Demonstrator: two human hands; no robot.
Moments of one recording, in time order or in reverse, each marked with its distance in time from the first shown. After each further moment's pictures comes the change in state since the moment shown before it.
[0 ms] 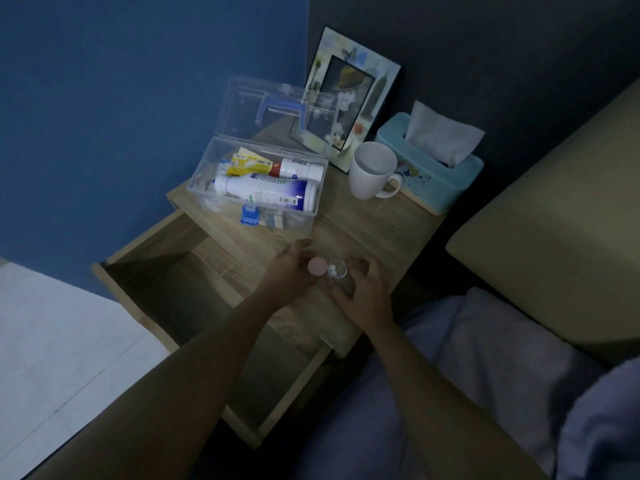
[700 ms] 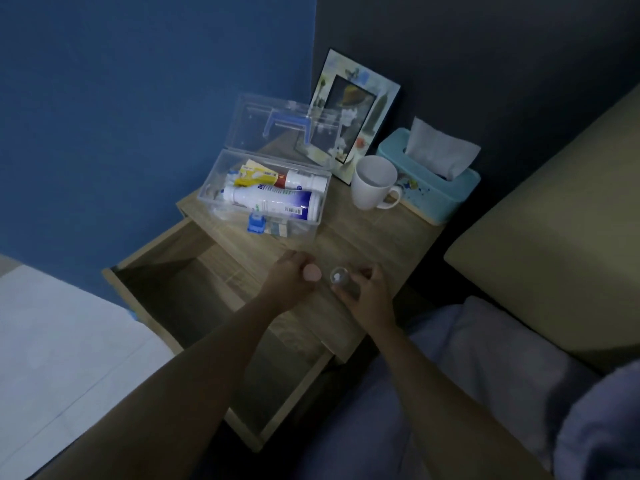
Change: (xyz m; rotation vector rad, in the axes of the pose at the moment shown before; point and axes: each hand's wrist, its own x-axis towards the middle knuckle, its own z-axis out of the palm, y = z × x) left_hand -0.004 0.007 -0.009 0.091 0.020 -0.016; right_hand 0.005 -0.005 -0.009 0.087 0.002 0.023
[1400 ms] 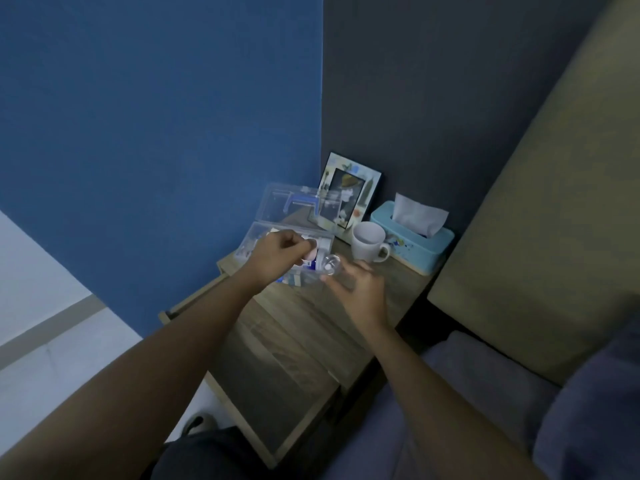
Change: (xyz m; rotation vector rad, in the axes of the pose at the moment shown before) left_hand -0.058 0.109 -0.136 -0.277 0.212 0.027; right_hand -0.026 -0.123 -0.100 0.258 0.314 -0.358
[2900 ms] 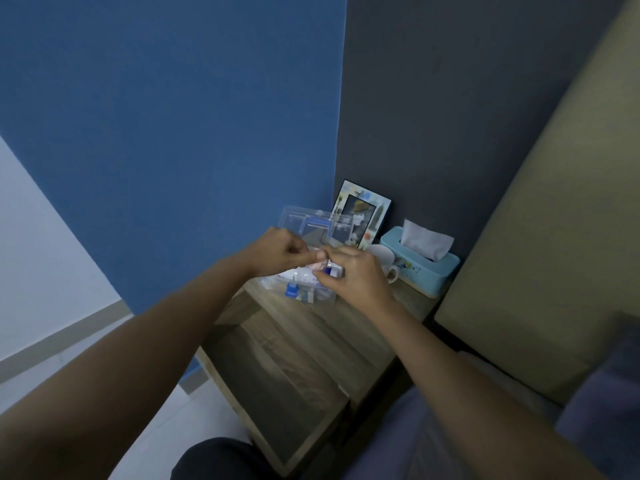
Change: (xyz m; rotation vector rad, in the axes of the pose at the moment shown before) left_hand -0.010 0.028 -0.063 0.504 -0.183 0.364; right_hand 0.037 -0.070 -0.019 -0.128 -0.075 -0.442
